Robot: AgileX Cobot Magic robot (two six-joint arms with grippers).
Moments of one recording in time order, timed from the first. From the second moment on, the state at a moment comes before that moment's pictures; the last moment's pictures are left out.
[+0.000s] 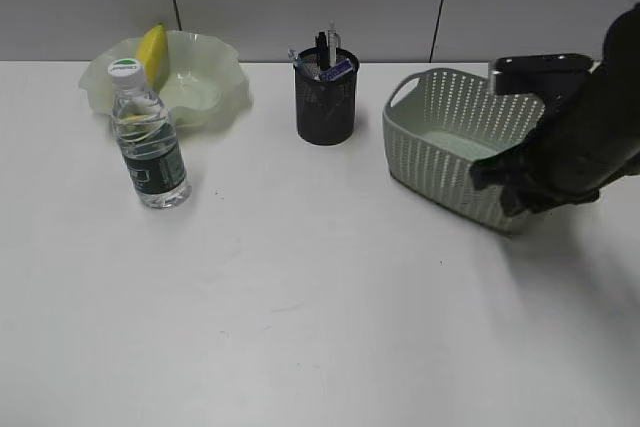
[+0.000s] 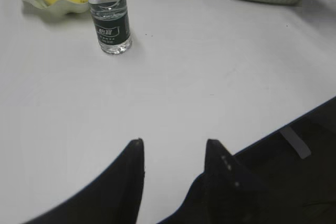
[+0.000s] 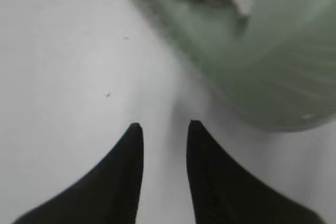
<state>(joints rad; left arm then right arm) -0.52 0.12 -0.54 -0.02 1.06 -0.05 0.39 1.69 -0.94 -0.10 0.55 0.31</state>
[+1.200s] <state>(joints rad) -0.52 0.12 -0.54 -0.02 1.06 -0.05 0.17 1.84 -1.19 0.12 0.74 0.05</state>
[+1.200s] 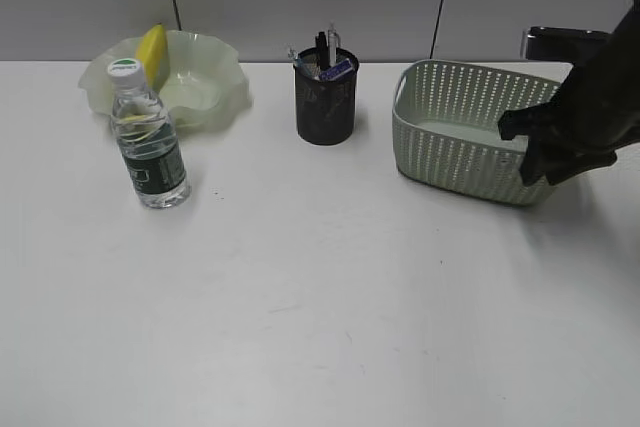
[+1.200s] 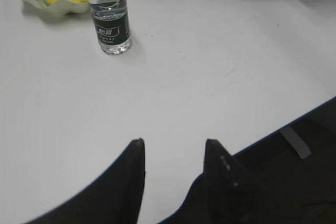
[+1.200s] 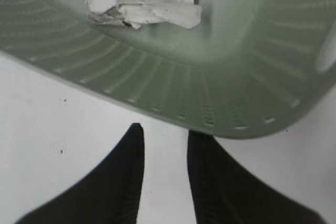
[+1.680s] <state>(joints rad) -0.52 0.12 -0.54 -0.02 1.06 -0.05 0.17 1.89 -1.29 -0.07 0.67 0.19</state>
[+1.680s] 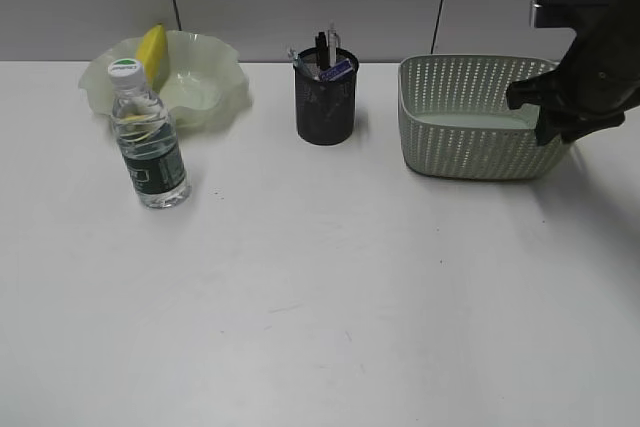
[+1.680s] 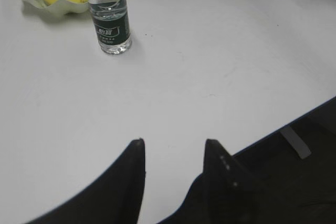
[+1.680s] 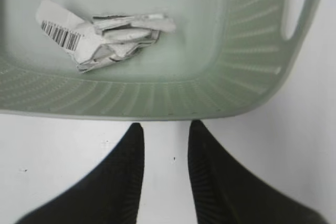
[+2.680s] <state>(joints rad) -0.52 0.12 -0.54 -0.02 1.06 -0.03 0.17 0.75 -0.76 0.11 0.97 -0.17</state>
